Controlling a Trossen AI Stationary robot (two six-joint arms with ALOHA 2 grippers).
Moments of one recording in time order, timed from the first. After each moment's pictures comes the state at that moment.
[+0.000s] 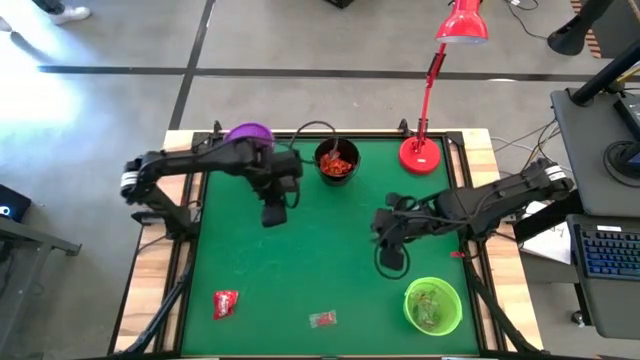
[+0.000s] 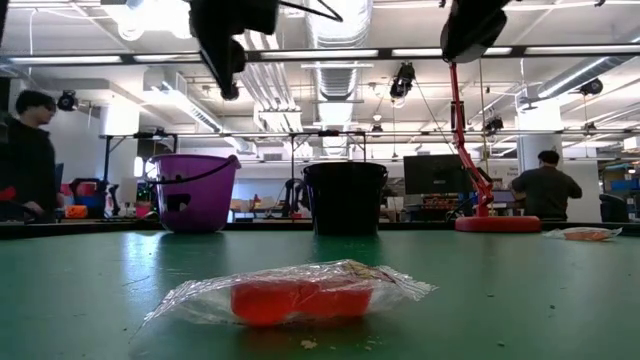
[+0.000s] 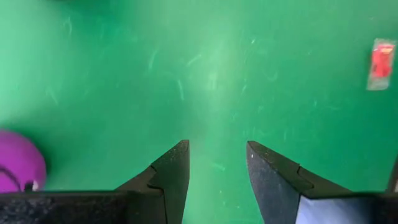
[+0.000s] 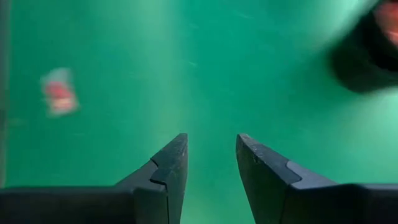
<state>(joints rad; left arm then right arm) 0.14 1.62 1.62 -1.34 0.12 -0.07 0.28 1.37 1.25 -0.87 0.20 0.41</state>
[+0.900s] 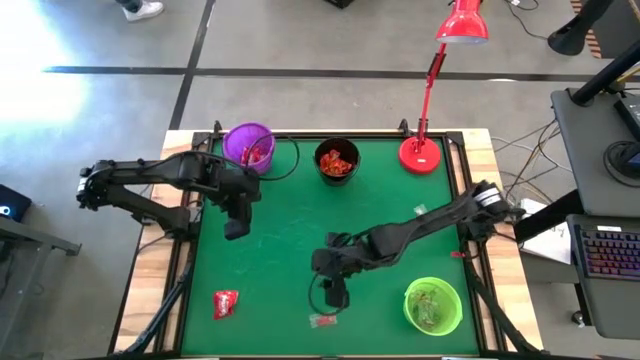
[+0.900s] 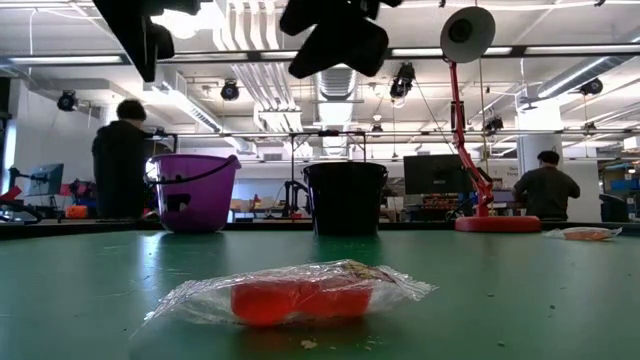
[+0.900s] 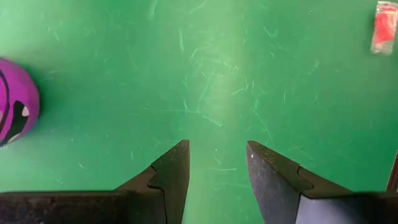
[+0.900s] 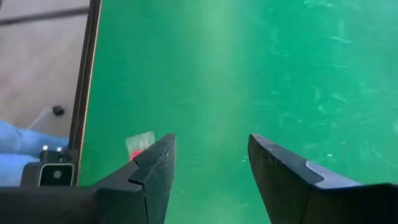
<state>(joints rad) 0.02 1.22 1.28 -1.31 0.04 -0.24 0.32 1.91 1.58 -0.55 0.00 0.38</state>
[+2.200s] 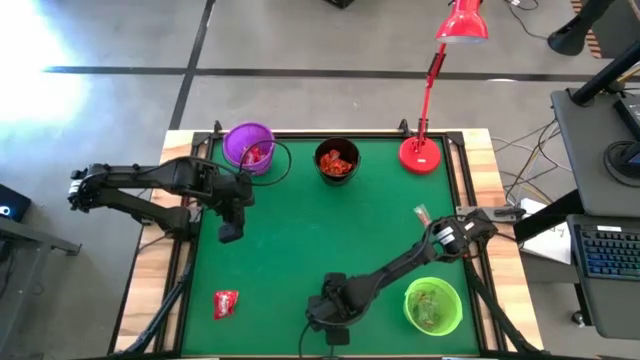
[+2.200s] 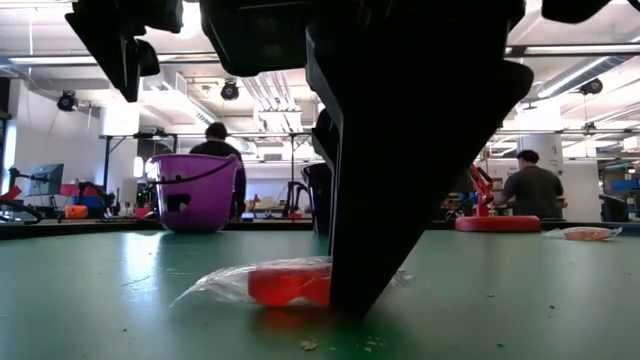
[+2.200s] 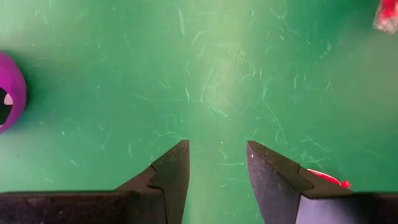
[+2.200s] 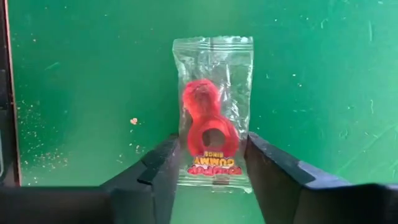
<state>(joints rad) 0.01 1.11 1.10 -1.23 0.04 -0.23 0.49 2.35 1.91 -0.82 -0.01 0.47</state>
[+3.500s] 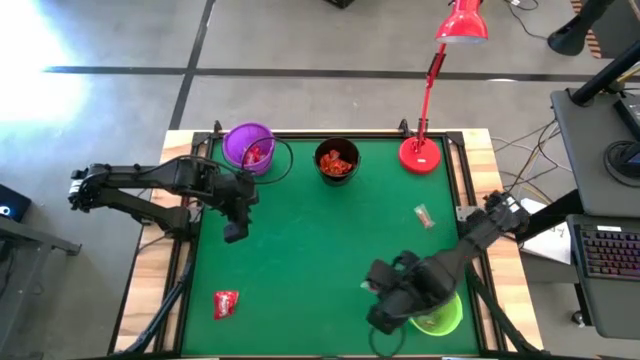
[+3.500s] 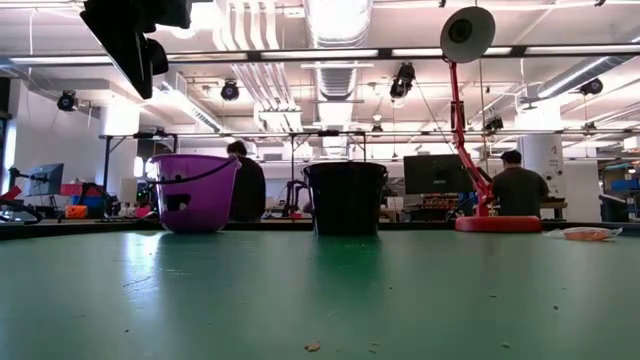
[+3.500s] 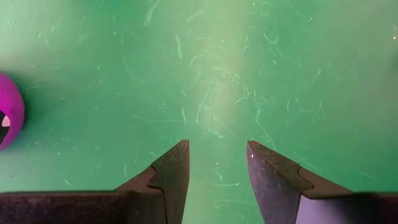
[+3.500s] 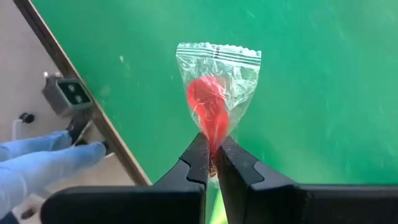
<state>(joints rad) 0.01 1.12 1.10 -1.15 0.04 -0.25 0.62 1.88 1.91 -1.37 0.13 1.18</state>
